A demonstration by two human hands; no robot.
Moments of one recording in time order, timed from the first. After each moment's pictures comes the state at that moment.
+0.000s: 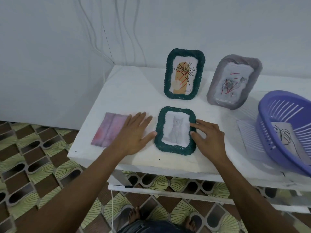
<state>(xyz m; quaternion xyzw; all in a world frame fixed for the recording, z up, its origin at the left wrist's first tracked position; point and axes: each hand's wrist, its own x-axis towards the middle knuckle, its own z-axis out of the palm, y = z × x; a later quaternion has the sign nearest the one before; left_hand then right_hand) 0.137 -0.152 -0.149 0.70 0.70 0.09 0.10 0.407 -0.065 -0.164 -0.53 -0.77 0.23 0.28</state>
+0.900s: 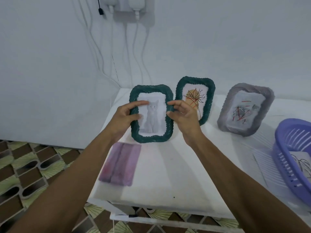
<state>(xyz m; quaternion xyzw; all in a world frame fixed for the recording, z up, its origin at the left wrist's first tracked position) 0.046 -0.069 -0.069 0.44 0.53 0.57 0.45 0.248 0.010 -0.076 -0.36 -0.58 0.58 0.44</state>
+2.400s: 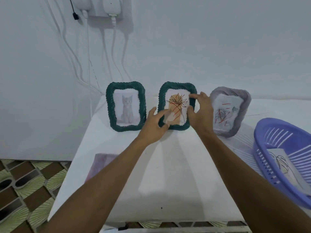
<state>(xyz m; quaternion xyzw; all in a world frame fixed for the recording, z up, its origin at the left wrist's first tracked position) 0.153 0.012 -0.109 0.63 0.62 0.36 0.29 0.323 0.083 -0.083 -0.54 -0.70 0.19 0.44</state>
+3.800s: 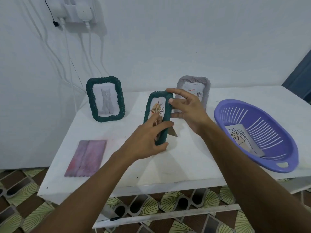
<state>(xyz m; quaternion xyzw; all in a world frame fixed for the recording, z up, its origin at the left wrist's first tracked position) 0.236 -0.106 -0.071 0.80 0.52 0.27 0.08 0.406 -0.023 -0.016 -0.34 -0.60 0.58 0.43</state>
